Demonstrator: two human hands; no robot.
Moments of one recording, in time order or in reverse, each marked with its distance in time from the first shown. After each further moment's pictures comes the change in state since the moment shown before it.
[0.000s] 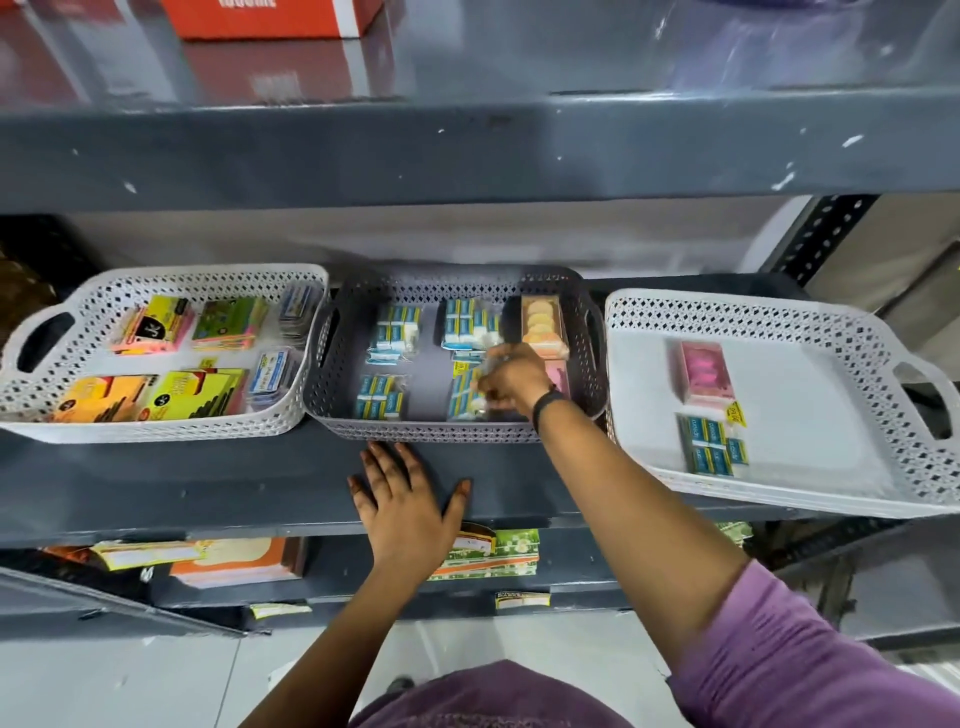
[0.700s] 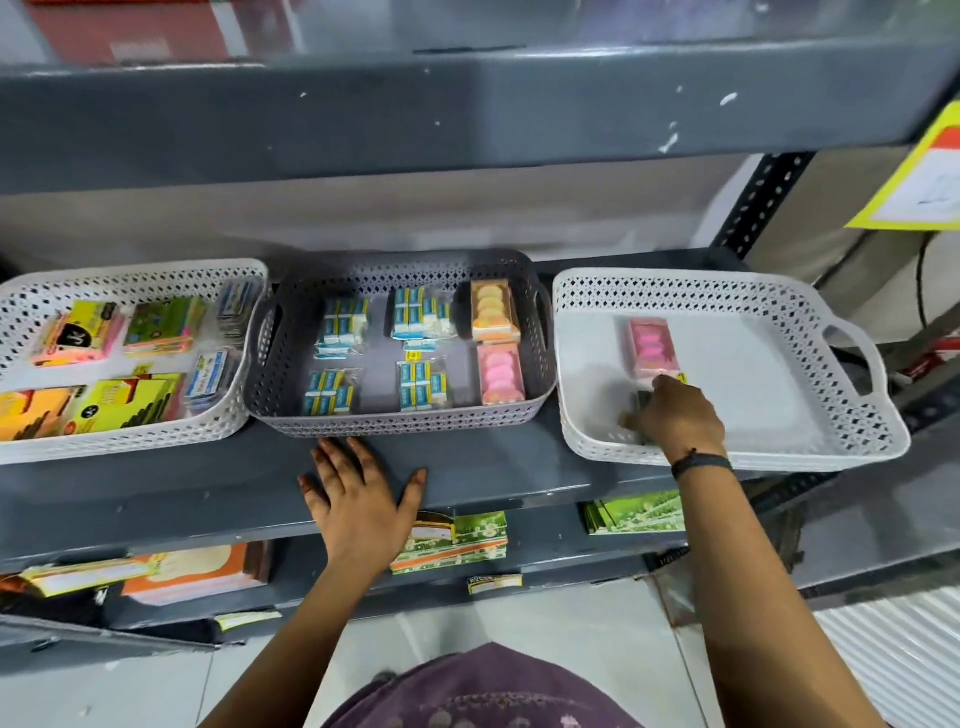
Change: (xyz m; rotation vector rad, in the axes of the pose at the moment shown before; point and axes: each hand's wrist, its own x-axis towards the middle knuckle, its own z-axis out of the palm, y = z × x) left_hand 0.000 0.002 -0.001 0.010 -0.008 -0.006; right_hand -0.064 0.069 -0.158 -0.821 0.489 0.239
